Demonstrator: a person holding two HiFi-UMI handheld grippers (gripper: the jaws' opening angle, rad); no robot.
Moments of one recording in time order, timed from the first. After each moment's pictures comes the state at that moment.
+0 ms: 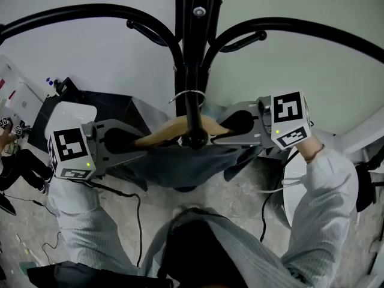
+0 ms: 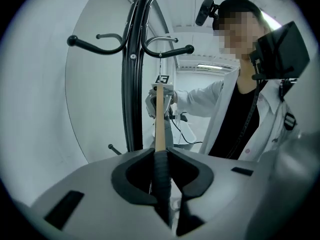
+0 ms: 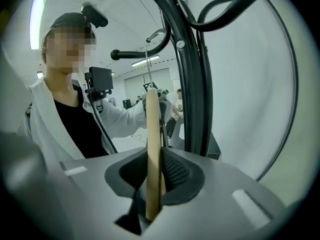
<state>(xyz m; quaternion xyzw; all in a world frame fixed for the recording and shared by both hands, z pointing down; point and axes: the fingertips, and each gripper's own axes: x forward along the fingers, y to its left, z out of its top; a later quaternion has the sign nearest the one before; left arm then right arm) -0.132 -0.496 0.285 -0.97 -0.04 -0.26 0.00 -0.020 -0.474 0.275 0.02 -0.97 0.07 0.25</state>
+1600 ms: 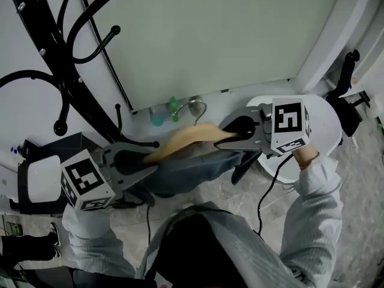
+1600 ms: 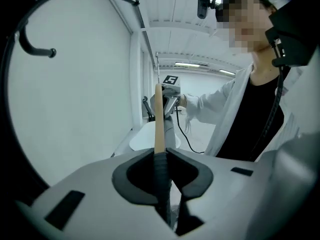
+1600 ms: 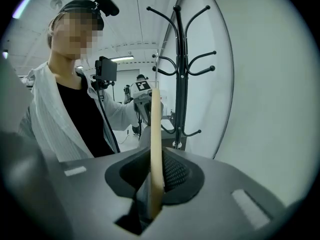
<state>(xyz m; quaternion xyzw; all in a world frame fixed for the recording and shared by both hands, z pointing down) 0.048 -0.364 0.290 -0.95 -0.16 -0.25 0.05 0.148 -0.312 0.278 0.25 -0.93 0.06 0.24</state>
